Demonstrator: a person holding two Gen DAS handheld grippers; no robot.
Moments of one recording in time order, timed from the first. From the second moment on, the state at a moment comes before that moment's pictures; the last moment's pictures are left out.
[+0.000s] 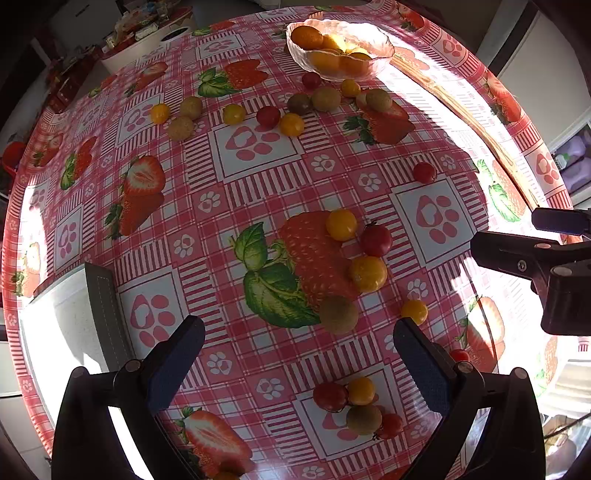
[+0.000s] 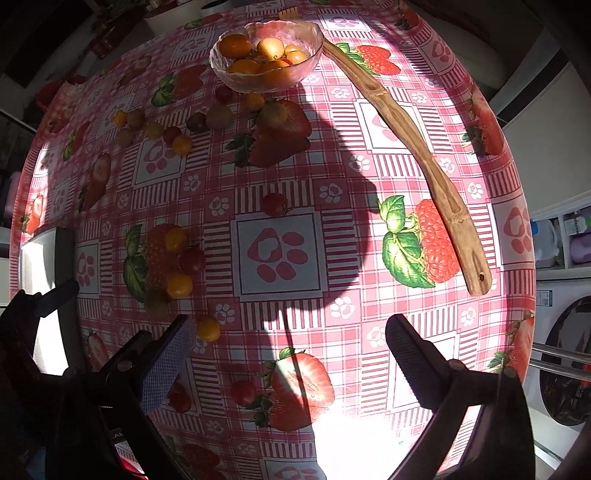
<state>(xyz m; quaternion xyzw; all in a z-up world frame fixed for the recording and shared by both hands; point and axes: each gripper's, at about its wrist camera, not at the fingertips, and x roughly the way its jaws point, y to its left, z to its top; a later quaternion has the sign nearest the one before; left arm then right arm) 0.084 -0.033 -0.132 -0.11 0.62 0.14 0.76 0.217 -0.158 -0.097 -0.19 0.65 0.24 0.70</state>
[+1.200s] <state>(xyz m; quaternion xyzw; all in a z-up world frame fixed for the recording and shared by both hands) 0.060 -0.023 -0.131 -0.23 0.59 0.14 0.76 0.234 -0.122 -0.125 -0.18 0.63 0.27 0.71</state>
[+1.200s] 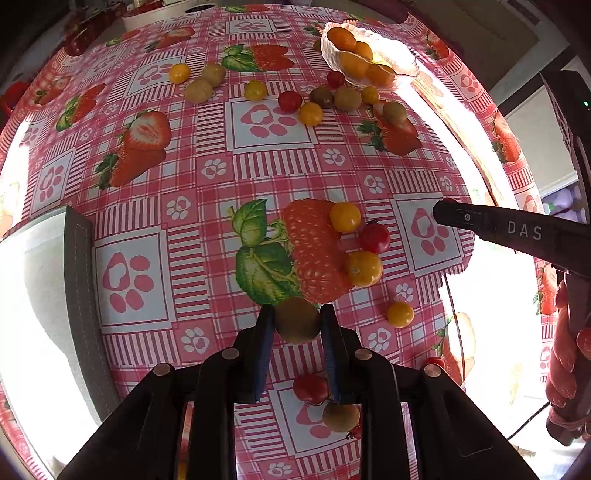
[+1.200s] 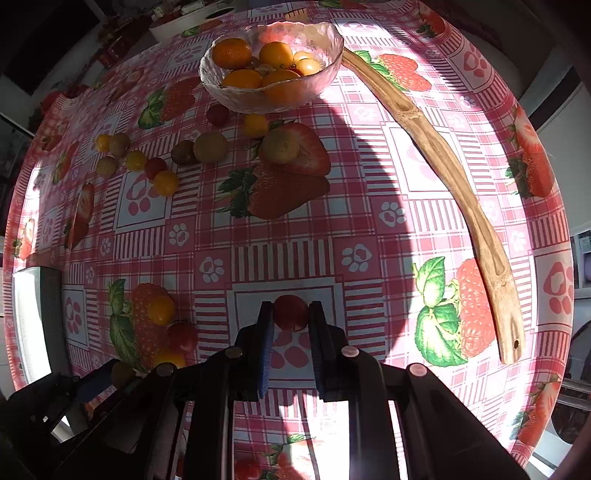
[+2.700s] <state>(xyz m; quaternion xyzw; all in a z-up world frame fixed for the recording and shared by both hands) -0.142 0.165 -0.145 -0.24 0.57 0.32 0.71 -0.008 0.139 -0.154 -0.30 0.62 0.44 0.57</state>
